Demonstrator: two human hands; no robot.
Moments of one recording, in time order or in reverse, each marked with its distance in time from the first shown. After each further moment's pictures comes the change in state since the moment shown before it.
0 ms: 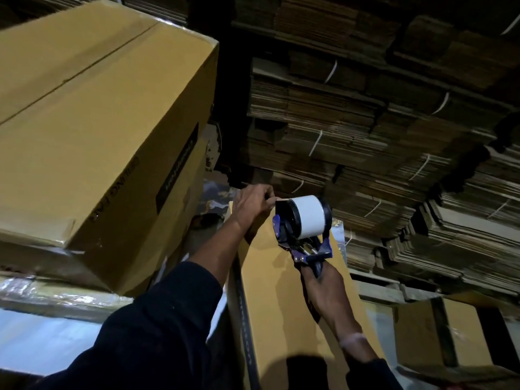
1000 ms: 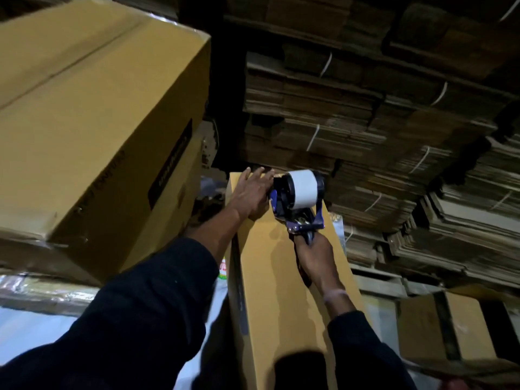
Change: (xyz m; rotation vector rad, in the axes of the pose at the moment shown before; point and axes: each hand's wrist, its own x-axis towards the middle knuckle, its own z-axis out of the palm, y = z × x) left_hand 0.022 -0.014 0.016 0.491 -0.045 0.375; right_hand 0.043 -0.024 0.008 0.111 0.014 0.056
